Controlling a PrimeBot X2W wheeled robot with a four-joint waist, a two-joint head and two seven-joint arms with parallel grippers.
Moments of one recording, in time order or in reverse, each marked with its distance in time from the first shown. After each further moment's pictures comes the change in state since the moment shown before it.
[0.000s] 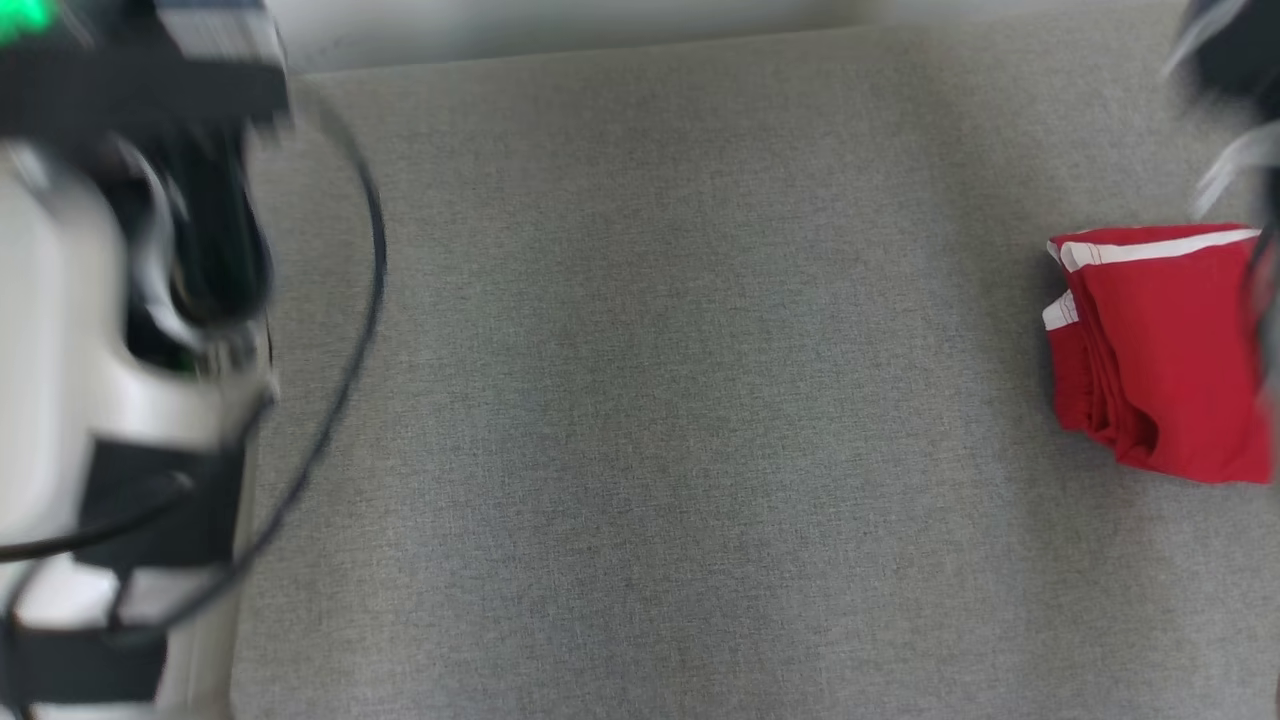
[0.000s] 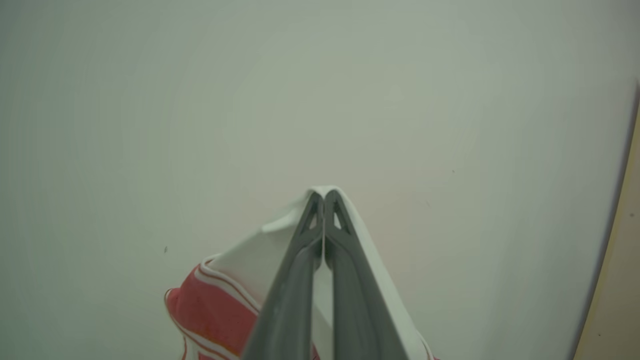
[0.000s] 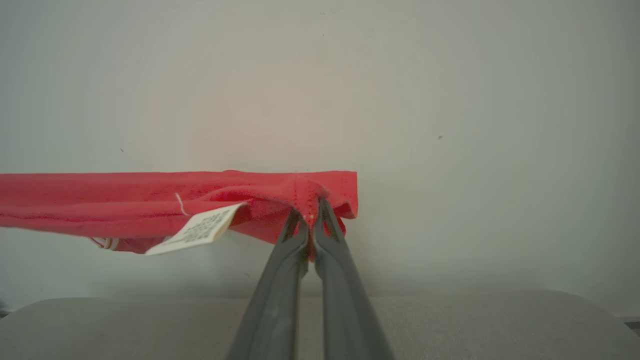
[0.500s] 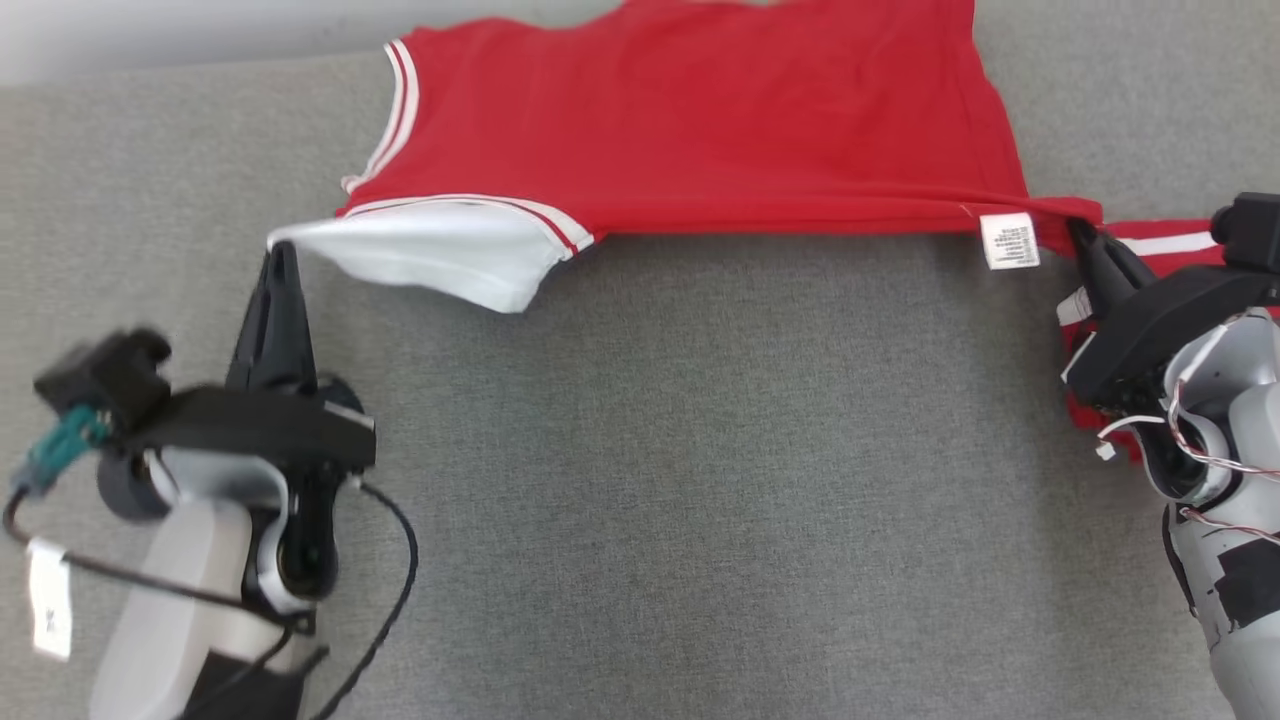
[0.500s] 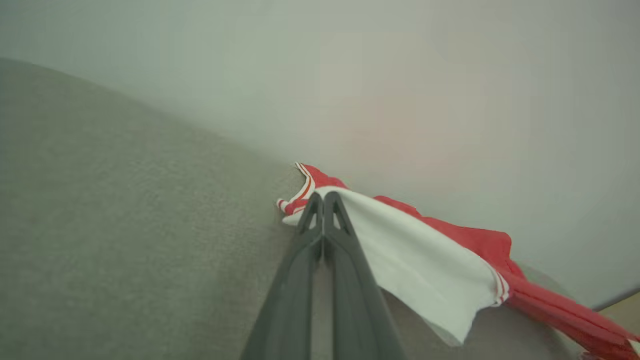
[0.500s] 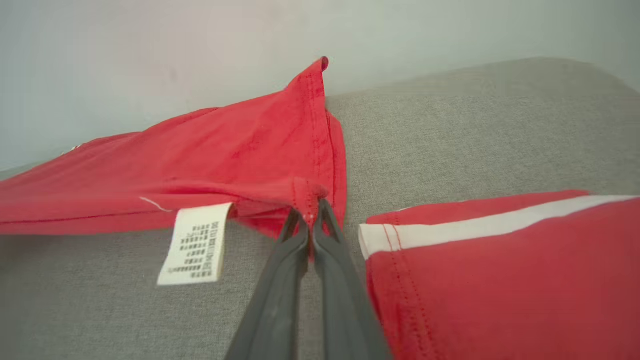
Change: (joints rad) left arm 0.415 0.032 -0.032 0.250 -0.002 0.022 0.056; right arm 0.342 0.011 0.011 0.225 0.004 0.011 0.014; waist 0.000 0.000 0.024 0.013
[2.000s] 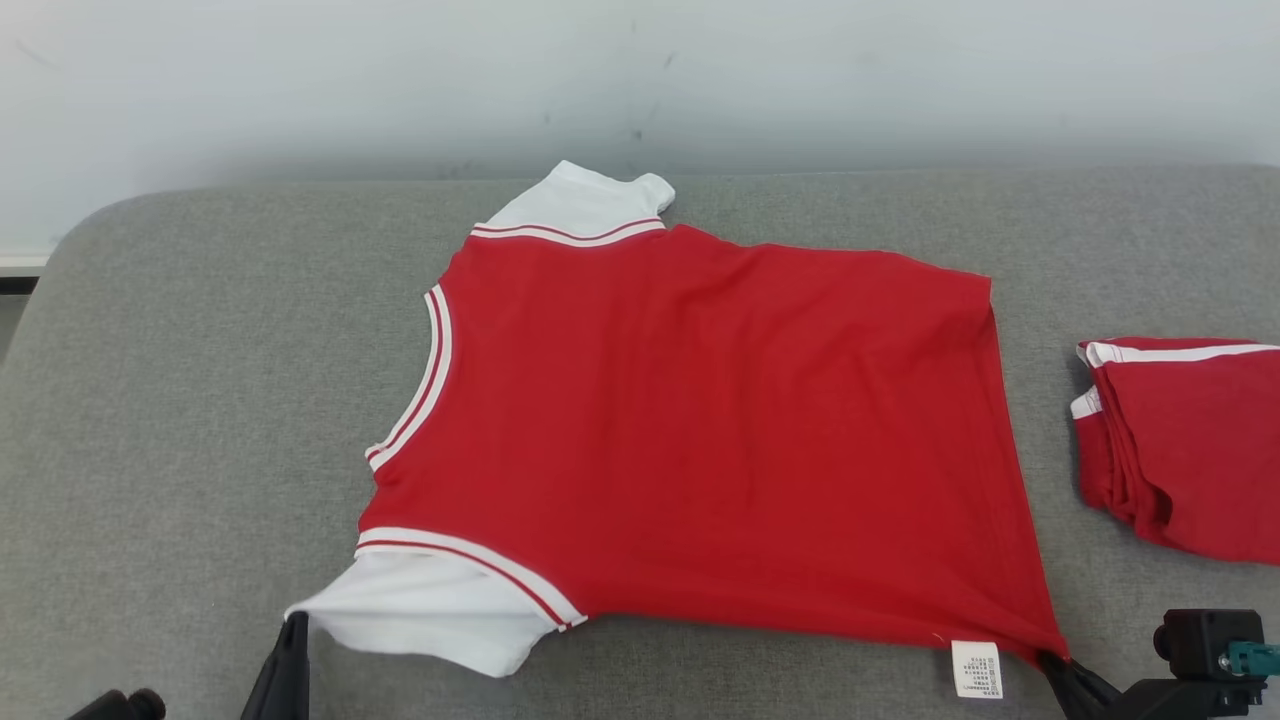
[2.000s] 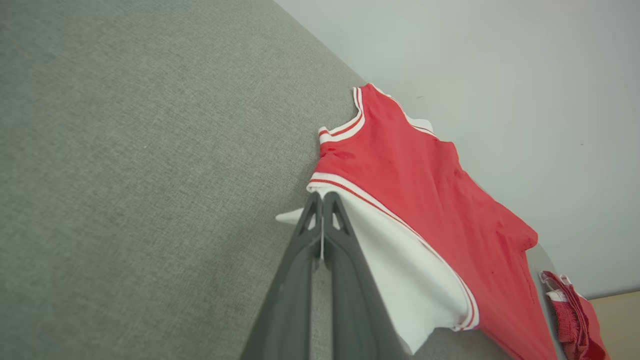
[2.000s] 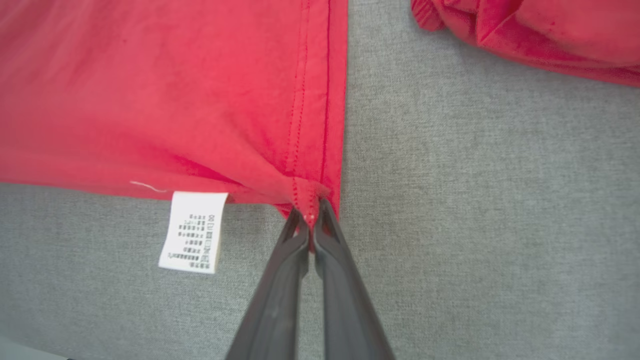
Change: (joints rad) left arm 0.642 0.015 0.078 -0.374 -0.161 0.031 0.155; right arm 0.788 -0.029 -0.014 -0.492 0.010 -0.101 0.186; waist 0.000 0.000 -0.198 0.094
